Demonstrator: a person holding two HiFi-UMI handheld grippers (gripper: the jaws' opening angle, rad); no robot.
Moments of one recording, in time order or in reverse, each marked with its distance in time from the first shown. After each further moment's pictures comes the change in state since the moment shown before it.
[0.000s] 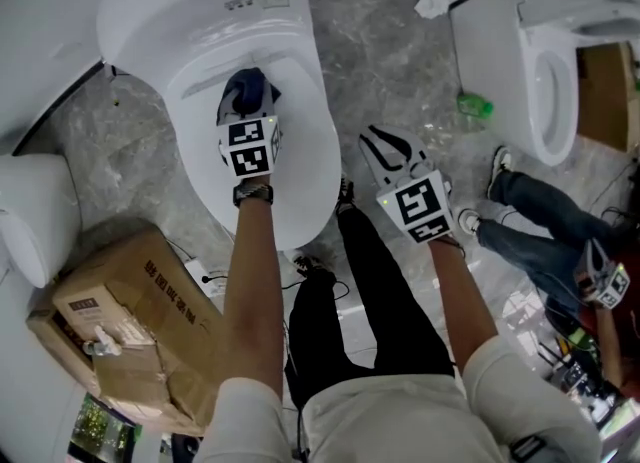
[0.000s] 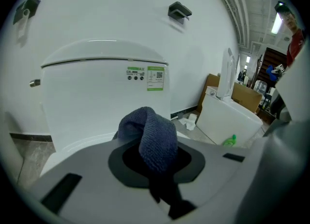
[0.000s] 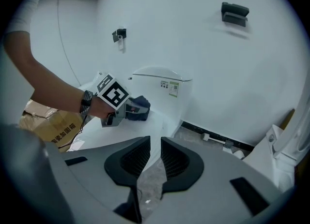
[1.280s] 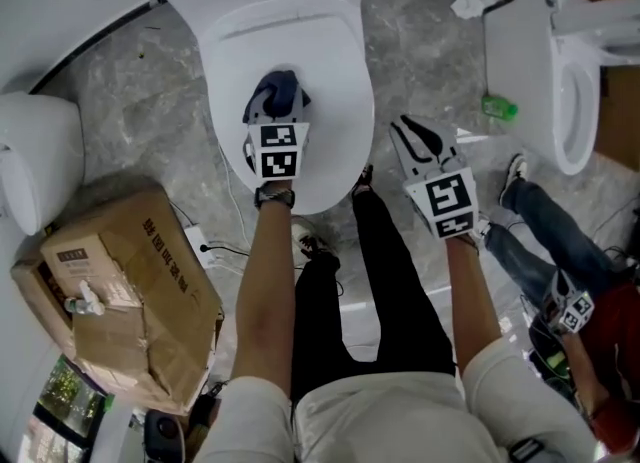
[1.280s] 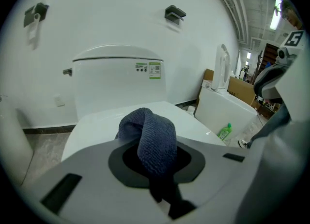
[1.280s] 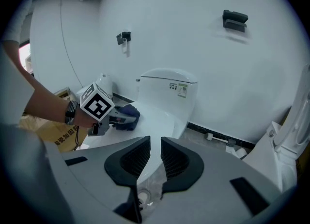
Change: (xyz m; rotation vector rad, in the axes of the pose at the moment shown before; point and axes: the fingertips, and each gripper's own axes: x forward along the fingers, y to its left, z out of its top) left arm -0.078 -0.007 -0.078 0.015 0.041 0.021; right arm -0.021 0.048 -0.013 0.006 -0.033 -0.003
